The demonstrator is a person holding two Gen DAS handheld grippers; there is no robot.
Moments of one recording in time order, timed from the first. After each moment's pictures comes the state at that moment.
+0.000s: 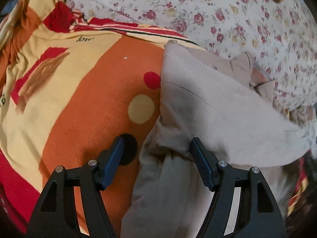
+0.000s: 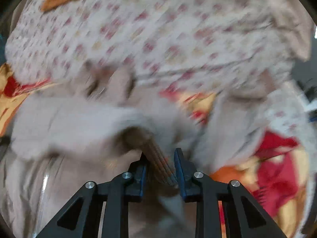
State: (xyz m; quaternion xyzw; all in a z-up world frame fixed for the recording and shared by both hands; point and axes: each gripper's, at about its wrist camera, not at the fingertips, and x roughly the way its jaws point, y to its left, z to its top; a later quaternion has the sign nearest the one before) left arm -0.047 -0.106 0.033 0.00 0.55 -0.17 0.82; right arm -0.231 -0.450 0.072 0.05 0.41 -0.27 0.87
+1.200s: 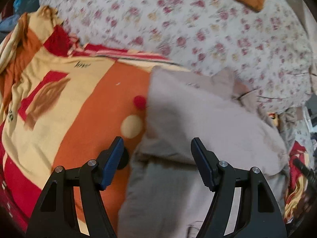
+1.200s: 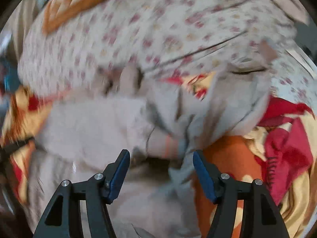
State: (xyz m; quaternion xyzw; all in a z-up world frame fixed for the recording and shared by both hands) left arm -0.064 -0.108 0.072 -0.02 0.49 -0.21 0.85; right arm -0.278 -0.479 0.091 0.22 0.40 -0.19 0.87
